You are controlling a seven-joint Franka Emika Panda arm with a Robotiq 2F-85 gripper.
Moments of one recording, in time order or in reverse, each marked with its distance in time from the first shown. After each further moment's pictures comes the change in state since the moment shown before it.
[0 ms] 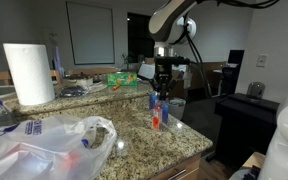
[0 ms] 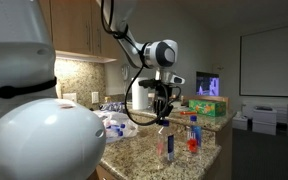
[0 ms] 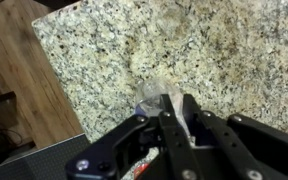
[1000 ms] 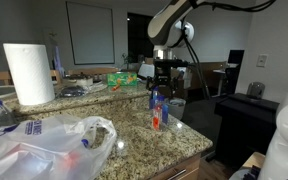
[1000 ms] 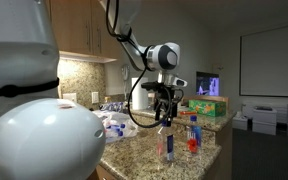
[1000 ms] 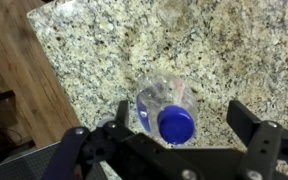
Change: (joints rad) arm -0.010 0.049 -0.003 0.020 -0.002 0.029 -0.010
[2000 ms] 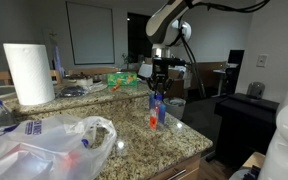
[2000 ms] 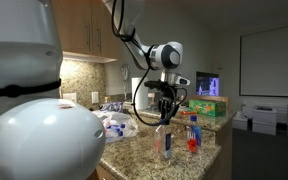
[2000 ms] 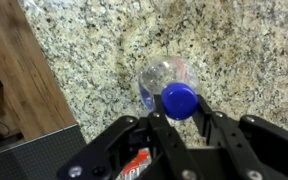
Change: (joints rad) arm -0.001 0.036 -0.009 0.053 0.020 0.010 -0.055
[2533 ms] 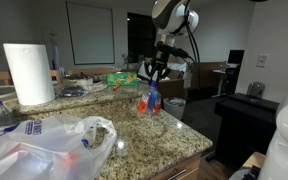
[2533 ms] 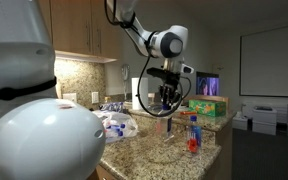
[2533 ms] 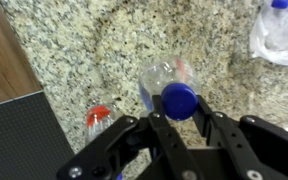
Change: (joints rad) arm 0.001 -0.093 -0.037 0.020 0.159 0.066 -0.222
